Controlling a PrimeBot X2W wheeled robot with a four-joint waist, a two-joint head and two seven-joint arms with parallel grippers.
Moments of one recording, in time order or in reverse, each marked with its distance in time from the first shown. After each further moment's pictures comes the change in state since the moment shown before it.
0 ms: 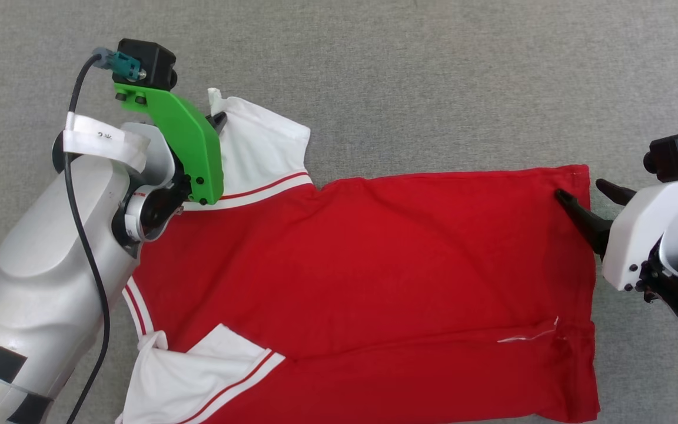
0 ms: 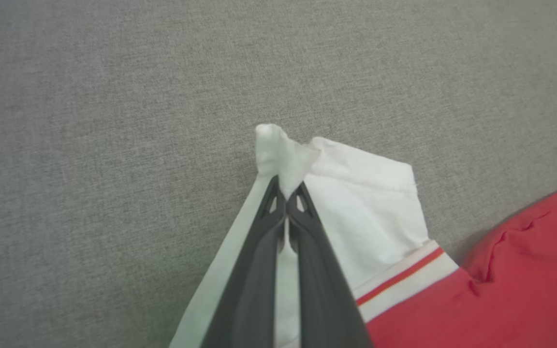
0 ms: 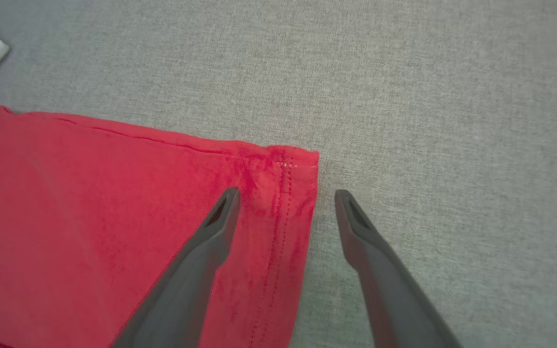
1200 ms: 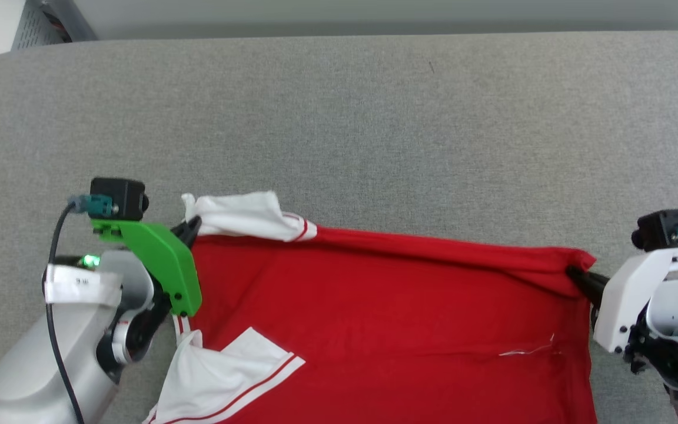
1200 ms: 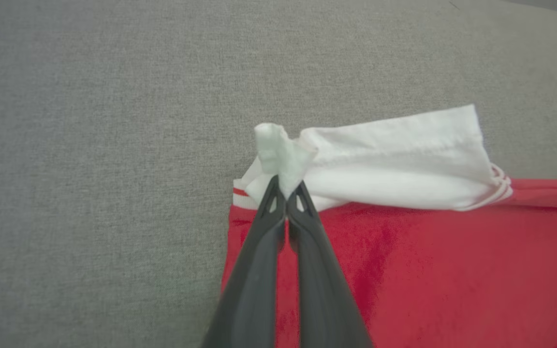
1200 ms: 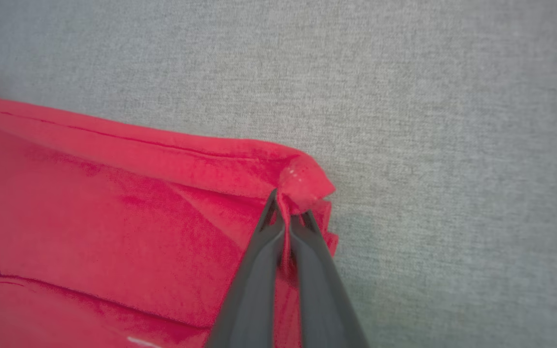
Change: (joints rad) left arm 0.360 0.101 0.050 -0.167 -0.037 0.095 -0.194; right arm 0.132 0.016 -0.015 0.146 0.079 0.000 -0.038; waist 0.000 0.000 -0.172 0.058
